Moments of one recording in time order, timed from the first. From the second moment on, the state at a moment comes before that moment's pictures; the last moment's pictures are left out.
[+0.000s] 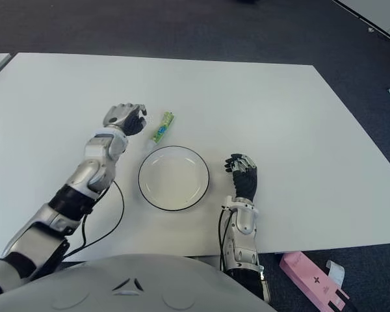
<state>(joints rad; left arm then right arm) -0.37 0.22 -0.45 0.19 1.05 0.49 -0.18 0.27 0.06 -0.06 0.07 0.10 -0.20 -0.17</state>
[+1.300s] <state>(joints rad) -0.72 -0.02 -0.54 1.00 0.87 0.65 -0.04 0.27 0.05 -0.06 0.07 0.10 -0.19 -0.19</state>
